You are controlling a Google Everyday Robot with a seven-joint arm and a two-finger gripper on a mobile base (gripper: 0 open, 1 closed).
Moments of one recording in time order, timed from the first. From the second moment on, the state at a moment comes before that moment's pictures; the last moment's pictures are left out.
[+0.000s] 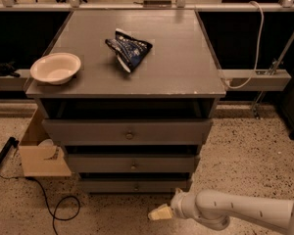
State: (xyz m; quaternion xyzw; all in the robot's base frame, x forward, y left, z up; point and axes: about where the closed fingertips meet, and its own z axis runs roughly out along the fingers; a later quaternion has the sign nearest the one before) arm 0.479 -0.075 0.307 -0.30 0.88 0.23 0.29
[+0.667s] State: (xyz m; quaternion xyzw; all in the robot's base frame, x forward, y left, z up) arm 0.482 -0.072 0.295 -0.33 0.87 0.21 0.30
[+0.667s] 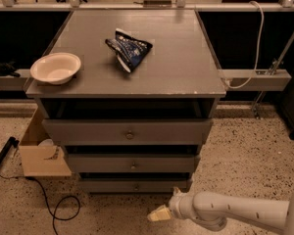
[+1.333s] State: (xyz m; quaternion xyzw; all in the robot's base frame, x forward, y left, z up) arm 0.483 -0.056 0.283 -0.37 0.85 0.18 0.32
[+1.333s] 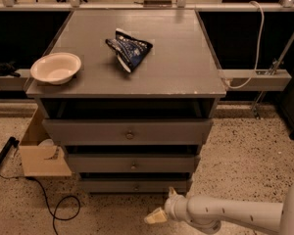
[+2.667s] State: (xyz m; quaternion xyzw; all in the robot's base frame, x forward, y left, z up) arm 0.531 -0.069 0.265 -0.40 0.83 0.17 0.35
